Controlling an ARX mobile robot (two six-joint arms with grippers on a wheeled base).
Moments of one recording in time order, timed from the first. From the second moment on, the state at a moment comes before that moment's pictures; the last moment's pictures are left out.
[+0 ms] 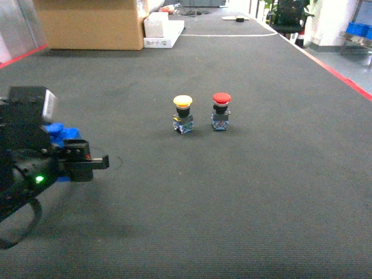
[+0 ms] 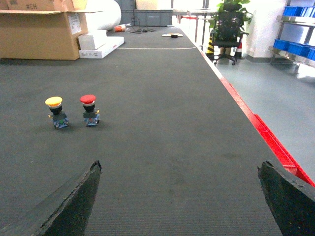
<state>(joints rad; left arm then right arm) -0.18 2.01 0.63 1.05 -0.22 -0.07 0.00 0.01 0.01 -0.01 0.00 0.00</state>
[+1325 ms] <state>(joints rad) -0.65 0.32 0.19 -0.01 -0.86 -0.08 0.00 0.01 0.01 -0.01 0.00 0.00</state>
